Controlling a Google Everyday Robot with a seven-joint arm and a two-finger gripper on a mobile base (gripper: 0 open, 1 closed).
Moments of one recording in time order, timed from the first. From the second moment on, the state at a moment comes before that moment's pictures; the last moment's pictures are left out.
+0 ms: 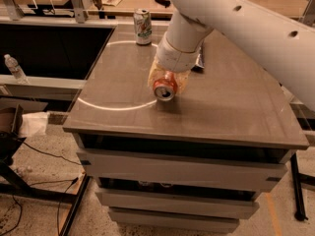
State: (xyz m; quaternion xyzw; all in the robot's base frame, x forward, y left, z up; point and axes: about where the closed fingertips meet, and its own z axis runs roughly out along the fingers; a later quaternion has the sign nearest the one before) arm 0.599 -0.023 0.859 -0.99 0.04 -0.09 0.14
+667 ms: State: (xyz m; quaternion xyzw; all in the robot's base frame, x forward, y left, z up) arm 0.596 -0.026 0.845 -0.99 0.05 -0.08 0.11
